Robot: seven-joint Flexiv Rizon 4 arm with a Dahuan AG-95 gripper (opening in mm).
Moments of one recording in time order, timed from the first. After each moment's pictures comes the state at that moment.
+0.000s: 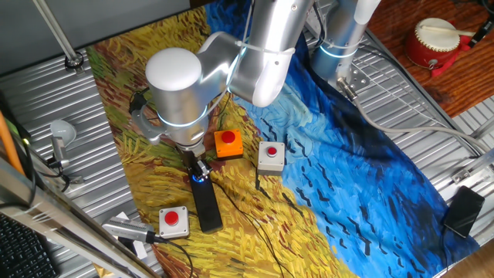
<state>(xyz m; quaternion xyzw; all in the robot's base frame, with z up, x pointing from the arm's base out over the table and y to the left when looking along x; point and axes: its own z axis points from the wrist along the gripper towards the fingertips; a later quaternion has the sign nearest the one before) 0.566 0.164 0.072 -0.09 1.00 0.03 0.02</state>
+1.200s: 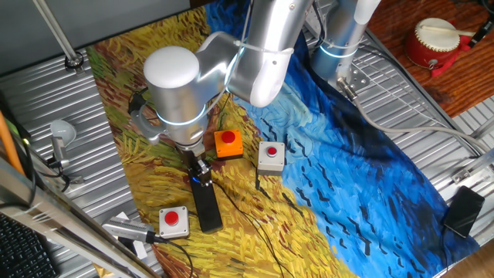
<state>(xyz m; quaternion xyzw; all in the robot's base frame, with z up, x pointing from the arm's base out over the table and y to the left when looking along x) 0.566 0.167 0.072 -0.10 0.99 0.04 0.02</state>
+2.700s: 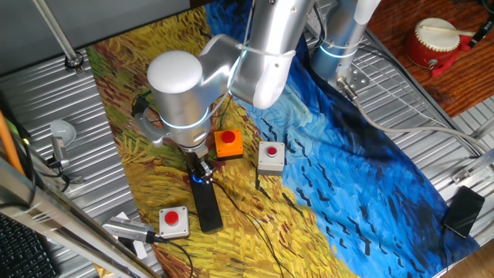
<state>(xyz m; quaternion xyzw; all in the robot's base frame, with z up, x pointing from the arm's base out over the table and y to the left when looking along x) 0.558 0.167 0.065 -0.10 0.99 0.03 0.01</state>
